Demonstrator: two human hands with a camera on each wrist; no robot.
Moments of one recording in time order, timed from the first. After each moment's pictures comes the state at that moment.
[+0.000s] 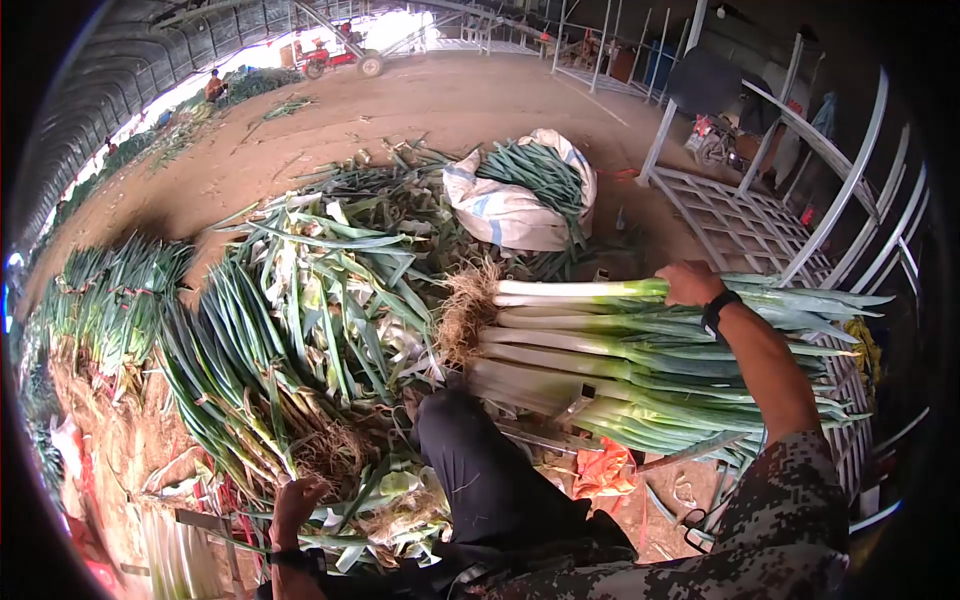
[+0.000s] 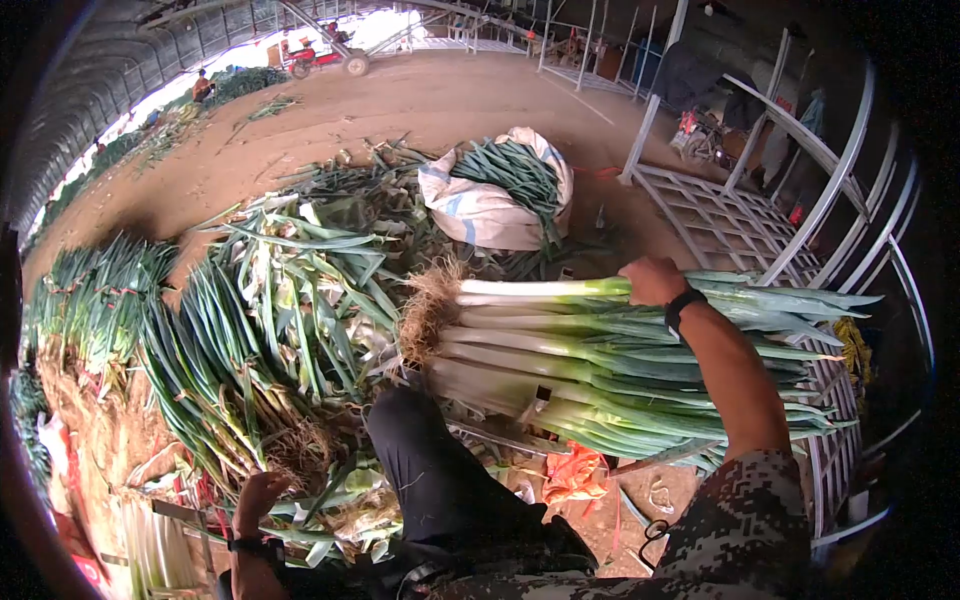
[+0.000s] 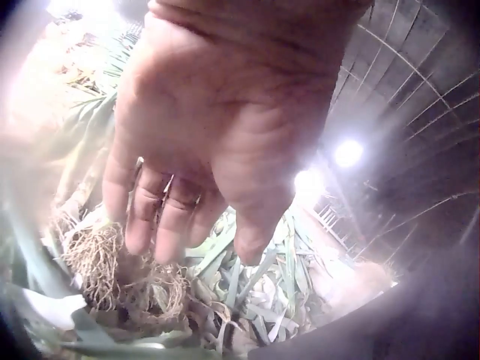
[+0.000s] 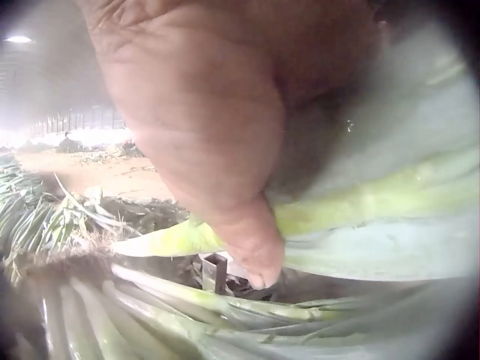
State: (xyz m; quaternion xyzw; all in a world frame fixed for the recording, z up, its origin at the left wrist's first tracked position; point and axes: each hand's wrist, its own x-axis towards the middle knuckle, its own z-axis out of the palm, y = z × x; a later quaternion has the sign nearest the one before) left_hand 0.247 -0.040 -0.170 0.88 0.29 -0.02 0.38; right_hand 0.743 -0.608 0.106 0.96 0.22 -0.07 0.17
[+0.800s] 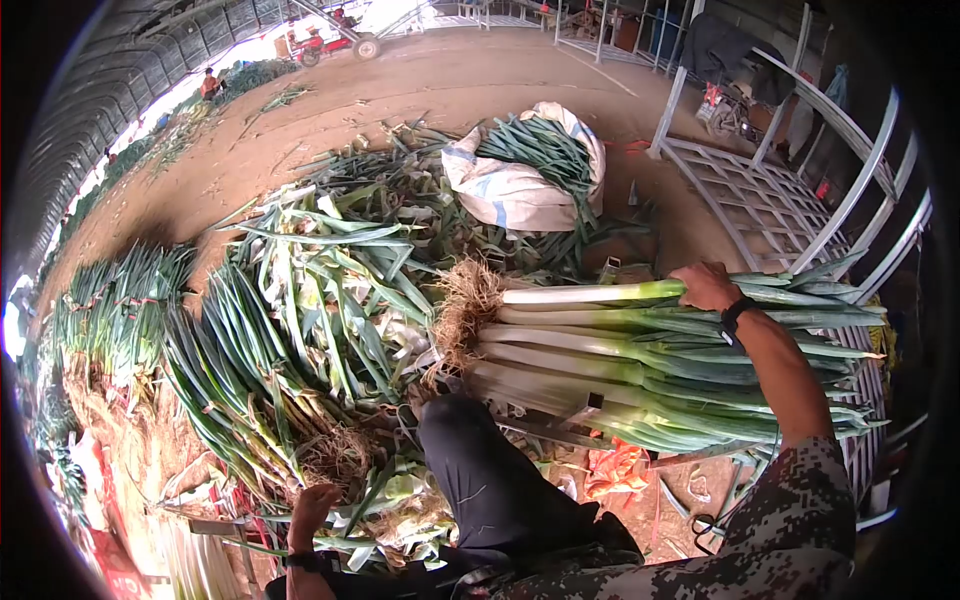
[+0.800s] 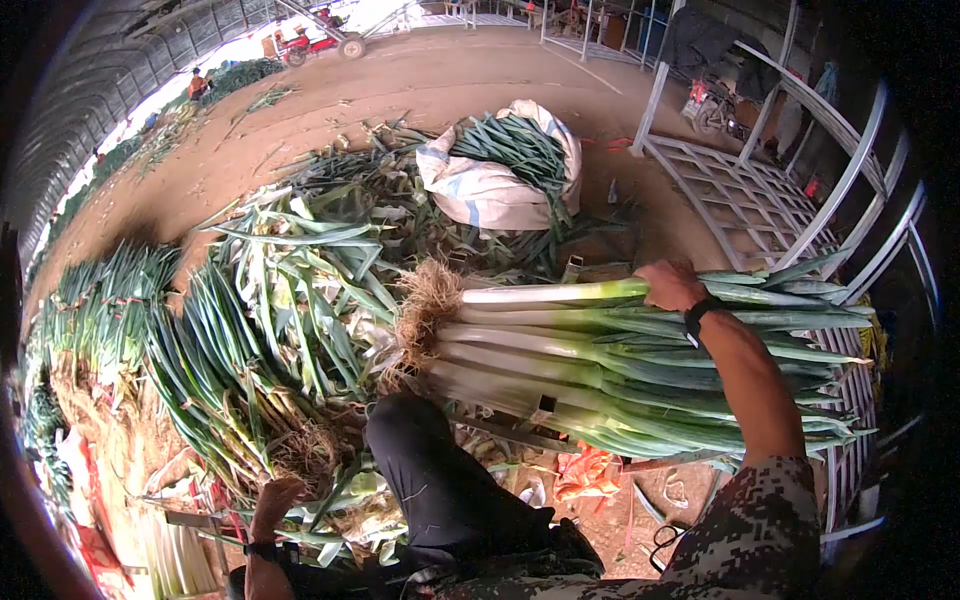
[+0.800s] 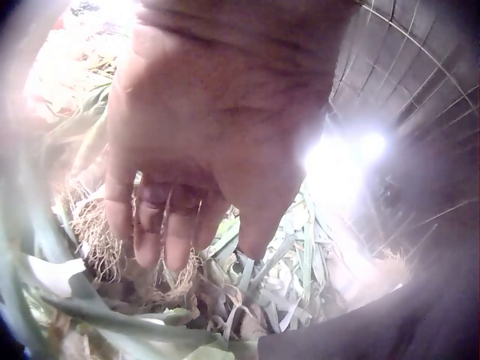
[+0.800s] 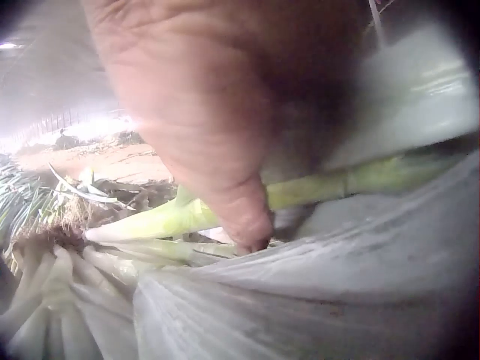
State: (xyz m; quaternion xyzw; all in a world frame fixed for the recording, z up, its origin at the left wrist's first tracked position) left_hand 0.270 -0.055 -0.181 0.79 0.33 -0.06 0.51; right_hand 0.781 -0.647 0.053 0.97 0.22 -0.08 0.09
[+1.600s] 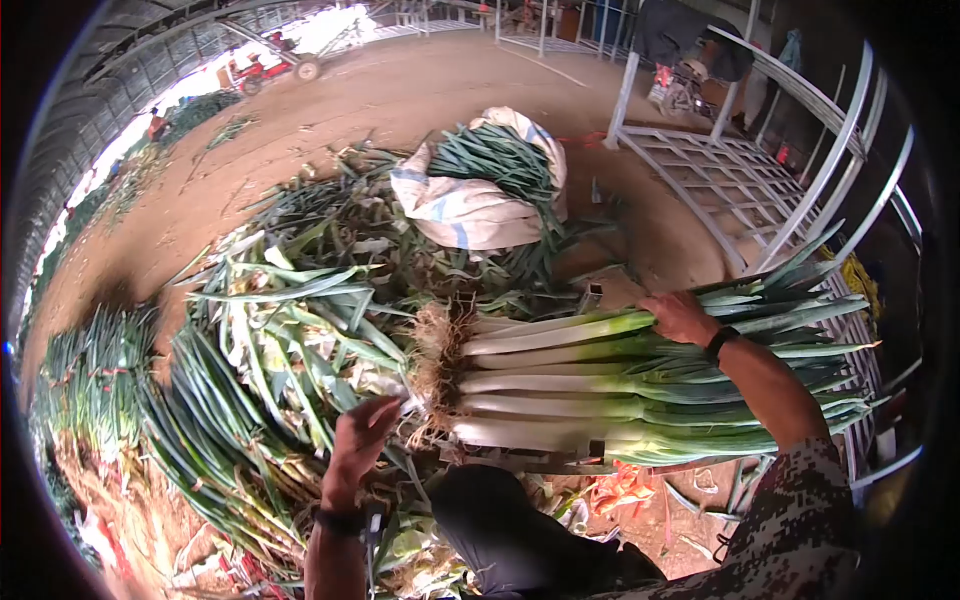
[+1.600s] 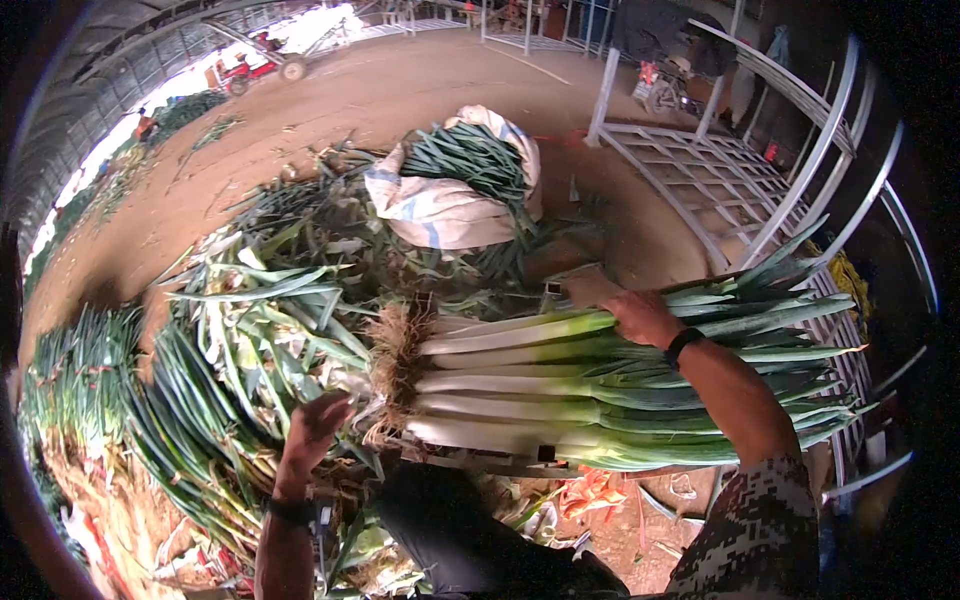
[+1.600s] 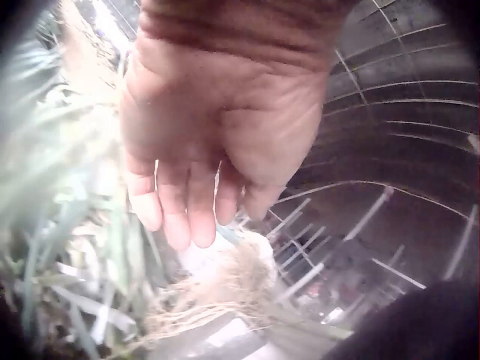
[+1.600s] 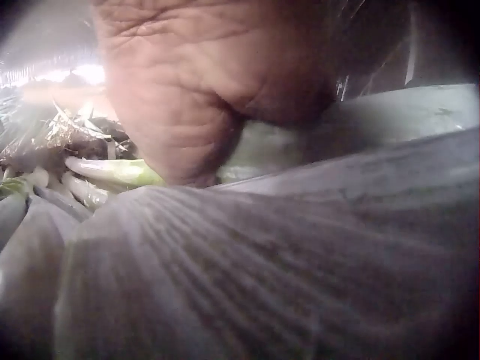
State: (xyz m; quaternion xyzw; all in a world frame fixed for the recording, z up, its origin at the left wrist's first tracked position) left_hand 0.579 -0.126 -0.076 0.83 0.06 0.05 0.55; right_hand 0.796 -0.648 -0.008 0.96 0.28 -0.02 0.07
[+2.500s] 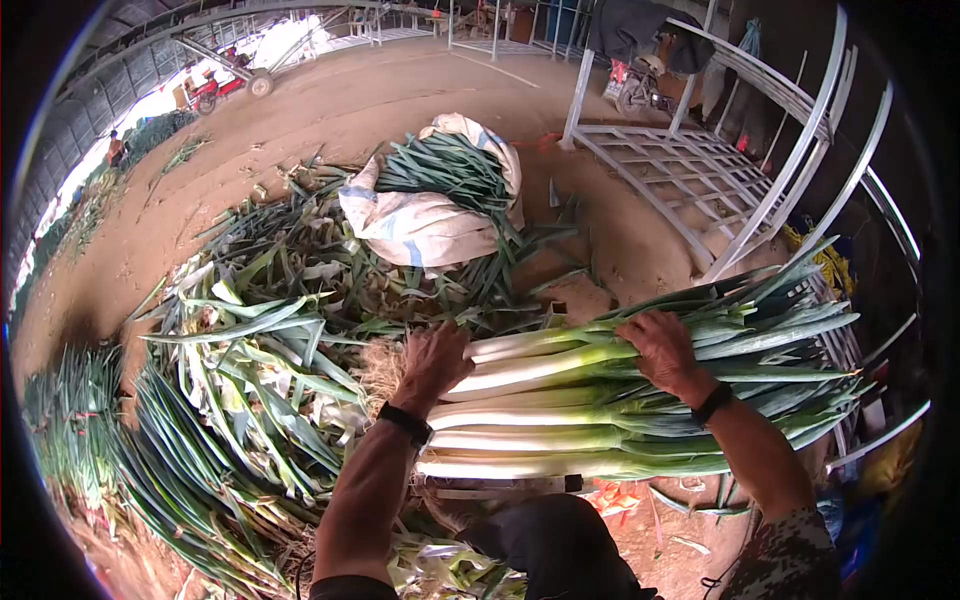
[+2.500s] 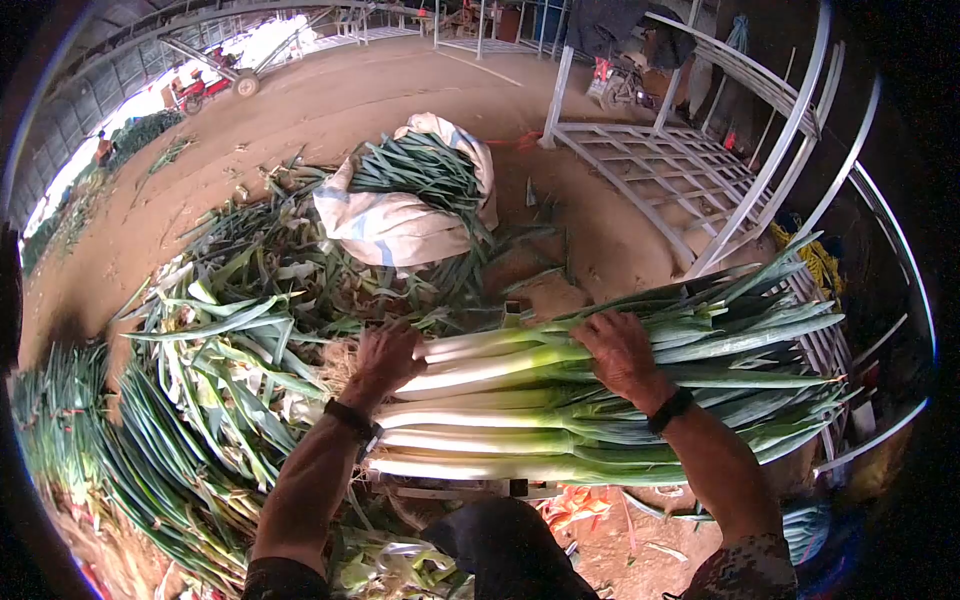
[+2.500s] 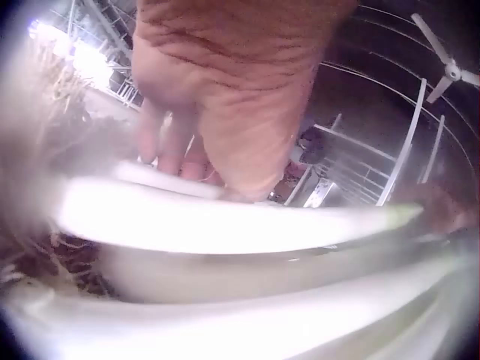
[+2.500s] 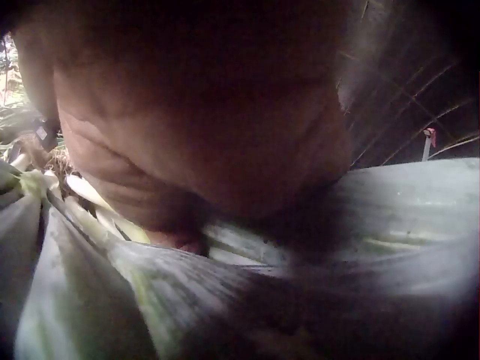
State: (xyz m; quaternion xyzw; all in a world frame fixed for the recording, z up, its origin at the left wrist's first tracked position) left_hand 0.794 -0.265 -0.091 0.96 -0.21 0.11 0.16; right_hand 0.740 -0.633 0.004 0.95 0.27 0.15 0.02
